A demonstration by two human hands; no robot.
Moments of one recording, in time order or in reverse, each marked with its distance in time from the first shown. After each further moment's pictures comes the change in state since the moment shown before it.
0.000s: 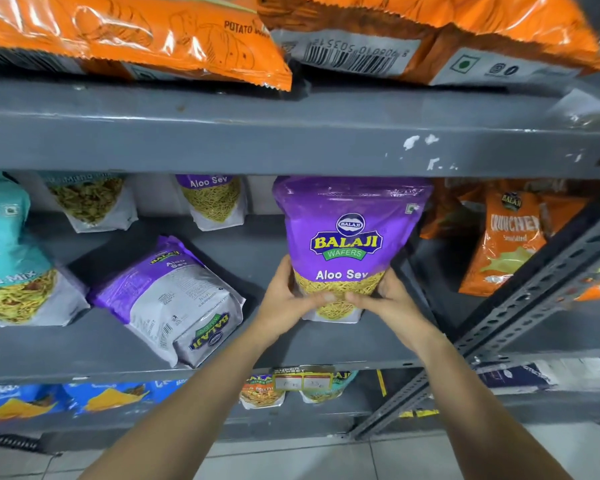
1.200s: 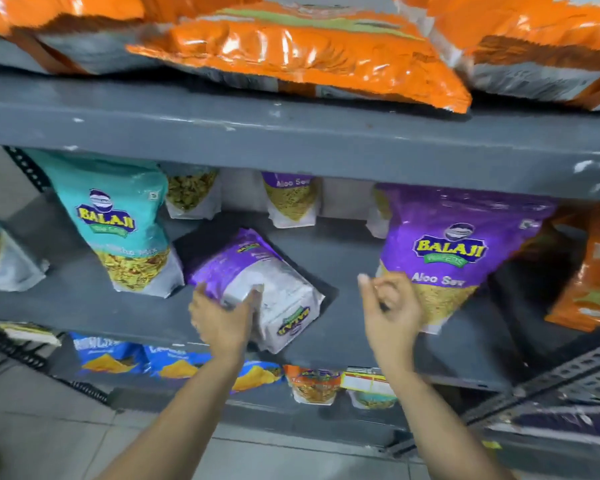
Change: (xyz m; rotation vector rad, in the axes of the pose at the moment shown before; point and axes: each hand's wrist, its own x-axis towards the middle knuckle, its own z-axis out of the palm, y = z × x) left_hand -0.082 0.013 -0.159 0.427 1.063 -0.356; right_hand -0.028 -0.035 0.162 -0.042 0.460 -0.455
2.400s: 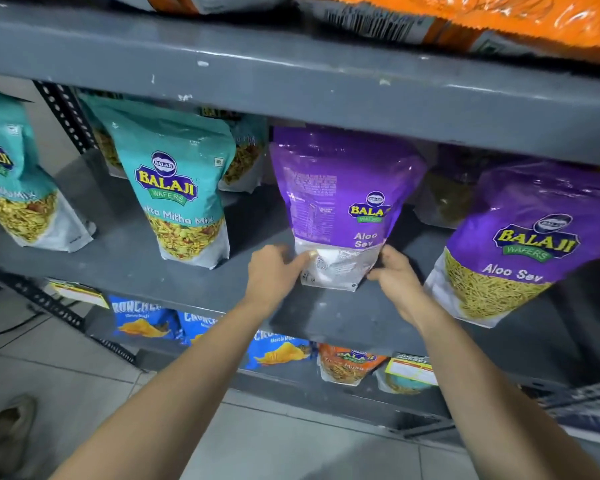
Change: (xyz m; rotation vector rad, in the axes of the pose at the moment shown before) left_hand 0.051 0.018 -0.013 0.213 -0.465 0.389; right_hand 0.028 0.035 0.072 -0.071 -0.541 0.452
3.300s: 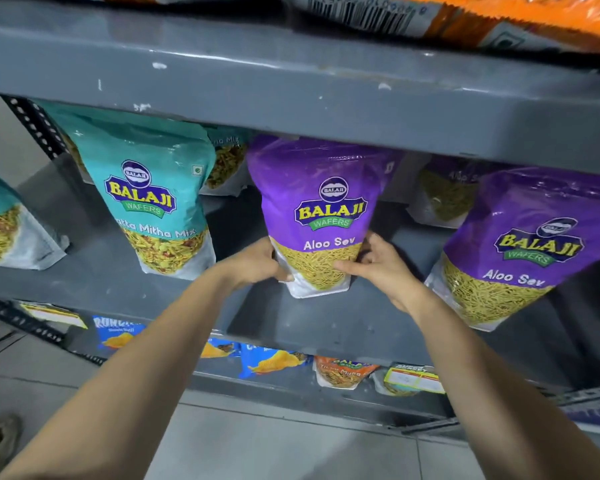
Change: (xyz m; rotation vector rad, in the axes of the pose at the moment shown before) left_hand 0.062 -0.013 -0.017 -0.290 -0.660 0.034; right_hand 0.023 -0.013 0.001 -0.020 -0.158 -0.034
